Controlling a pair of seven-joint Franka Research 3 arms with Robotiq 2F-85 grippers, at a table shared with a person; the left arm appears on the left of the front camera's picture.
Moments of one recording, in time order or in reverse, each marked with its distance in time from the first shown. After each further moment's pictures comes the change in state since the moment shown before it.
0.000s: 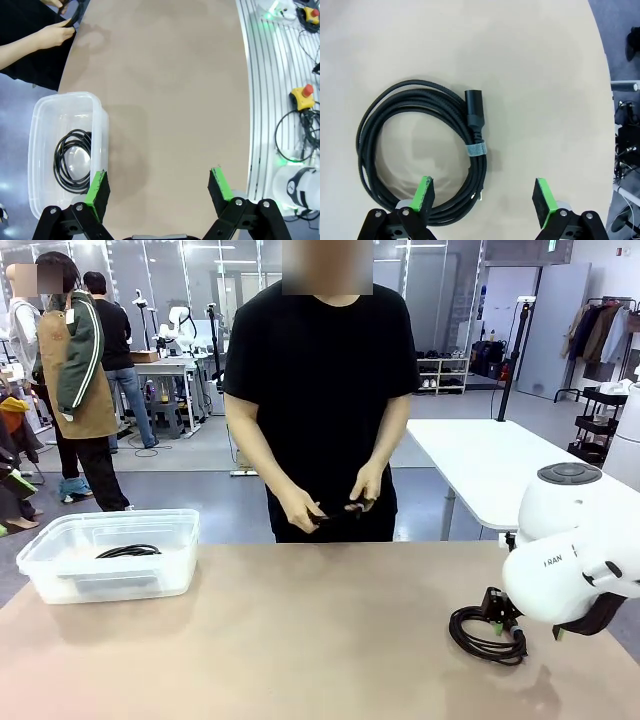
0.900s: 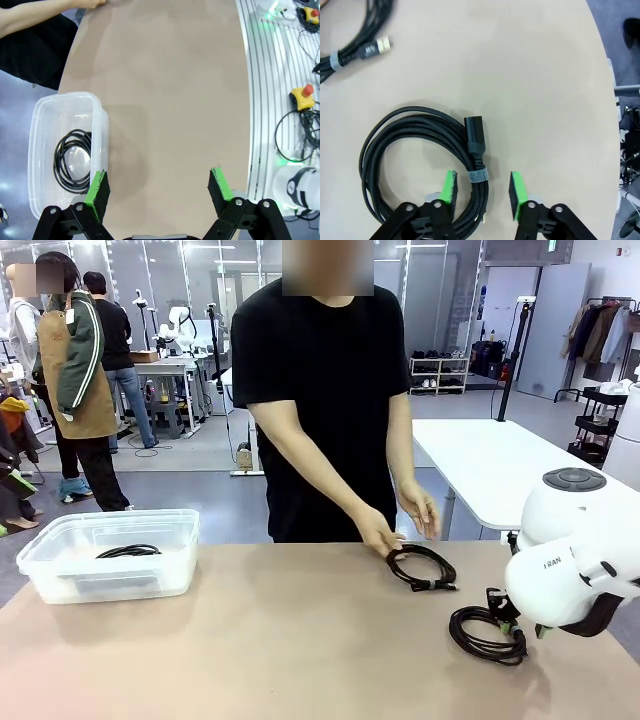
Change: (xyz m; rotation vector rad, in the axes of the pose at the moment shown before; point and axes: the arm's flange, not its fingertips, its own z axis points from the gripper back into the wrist) left arm 0.000 0.000 0.000 0.000 0.000 0.000; right arm 0.013 -0.002 -0.010 0.035 -0.040 -0.030
